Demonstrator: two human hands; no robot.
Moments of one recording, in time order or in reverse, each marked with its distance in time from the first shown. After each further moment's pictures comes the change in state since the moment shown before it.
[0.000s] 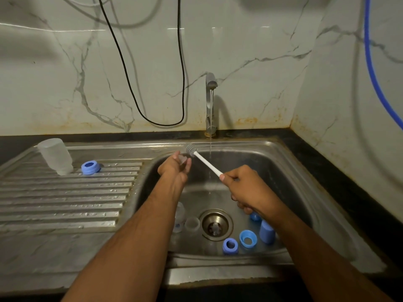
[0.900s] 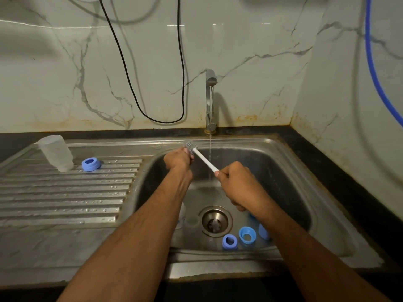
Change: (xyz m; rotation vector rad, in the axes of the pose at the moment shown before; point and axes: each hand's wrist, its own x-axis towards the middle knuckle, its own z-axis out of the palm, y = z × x) left_hand 0.004 -0.017 0.015 0.220 0.080 0.240; right_hand 0.003 -0.010 0.014 -0.178 0.069 -0.032
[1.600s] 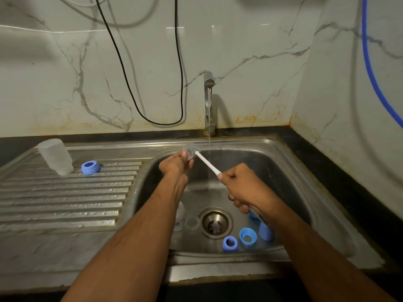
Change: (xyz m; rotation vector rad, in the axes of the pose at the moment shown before) left_hand -0.011 0.002 -0.010 -0.026 -0.051 -0.042; right_hand -0.001 0.014 -0.008 0.288 -0.094 0.099
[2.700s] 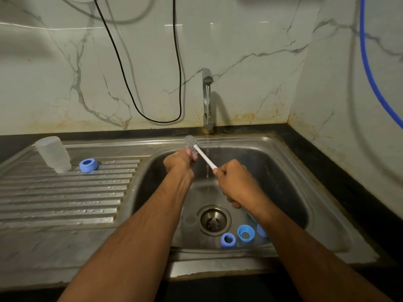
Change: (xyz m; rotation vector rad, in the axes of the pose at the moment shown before) left_hand -0.008 0.002 0.017 0.005 0.068 -0.029; right_hand 0.006 -0.009 0.012 -0.235 0.123 -0.065
